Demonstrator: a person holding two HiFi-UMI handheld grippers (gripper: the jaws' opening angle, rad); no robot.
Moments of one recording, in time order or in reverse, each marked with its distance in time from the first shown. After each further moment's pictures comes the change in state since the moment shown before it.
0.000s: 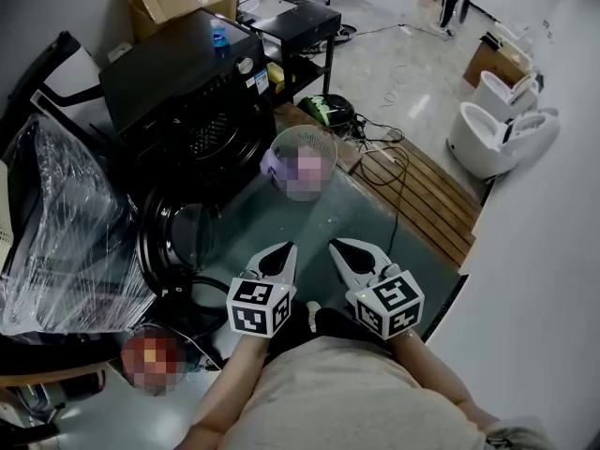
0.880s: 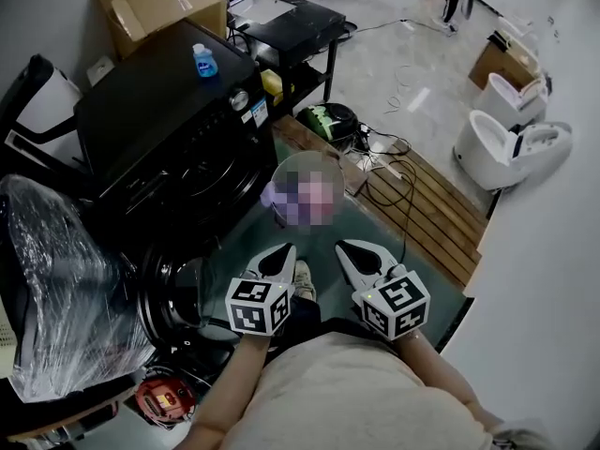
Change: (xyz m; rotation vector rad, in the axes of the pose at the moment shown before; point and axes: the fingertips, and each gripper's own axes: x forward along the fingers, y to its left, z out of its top) left arm 0.140 0.127 0.086 -0.069 0.058 -0.012; right arm 0.151 -0.117 0.068 0.022 0.062 -0.034
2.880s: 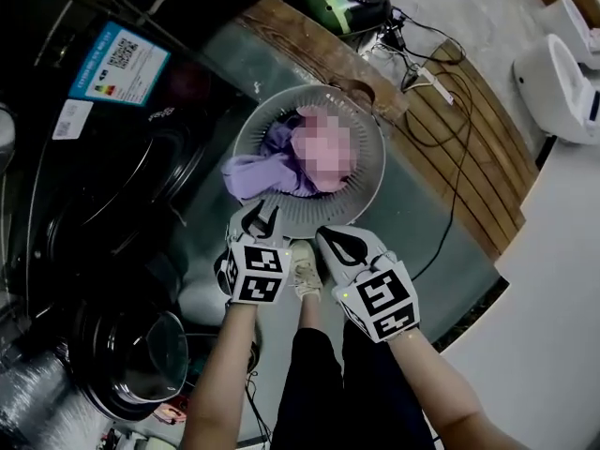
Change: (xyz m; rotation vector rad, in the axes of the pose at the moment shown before) left arm 0.359 0.254 -0.220 0.306 0.519 0.158; right arm 0.315 -0.189 -0.262 0.148 0.386 0.101
